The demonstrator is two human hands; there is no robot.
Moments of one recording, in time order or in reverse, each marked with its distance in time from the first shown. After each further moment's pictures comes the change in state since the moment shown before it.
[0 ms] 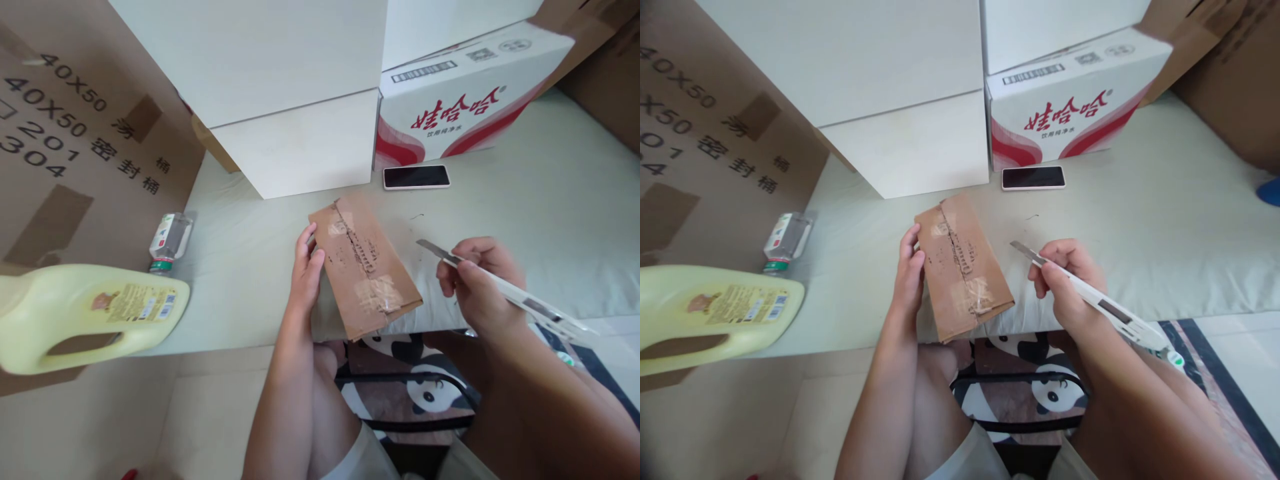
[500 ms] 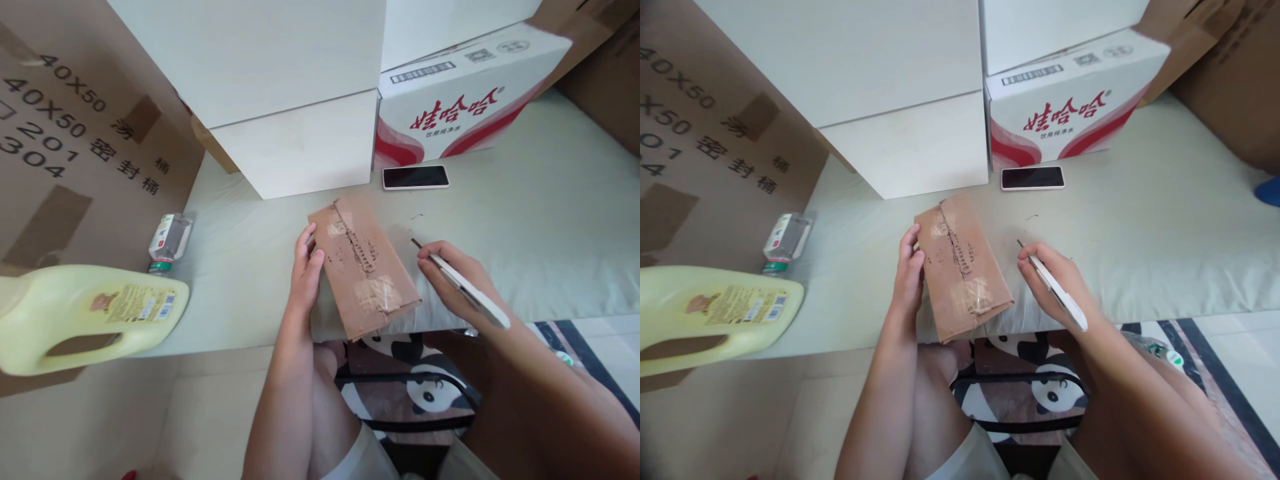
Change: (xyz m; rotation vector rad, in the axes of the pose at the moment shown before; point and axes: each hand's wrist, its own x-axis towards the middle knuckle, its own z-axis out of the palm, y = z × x) left_hand 0.000 0.002 0.001 -0.032 0.021 -0.016; right_hand 0.010 0.004 -0.009 -0.708 -0.253 0.062
